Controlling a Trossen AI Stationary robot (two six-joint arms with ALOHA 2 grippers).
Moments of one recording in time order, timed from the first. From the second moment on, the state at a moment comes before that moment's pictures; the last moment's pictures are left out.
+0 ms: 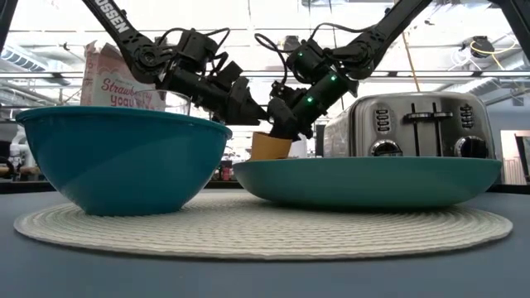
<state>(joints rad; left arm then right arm) 0.48 1.69 0.86 0.53 0.15 0.03 -0.43 1.83 1.09 0.08 -0.08 0.01</state>
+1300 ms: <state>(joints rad) 0.50 1.69 0.86 0.53 0.32 0.10 -0.43 1.83 1.09 0.19 -0.26 -0.13</state>
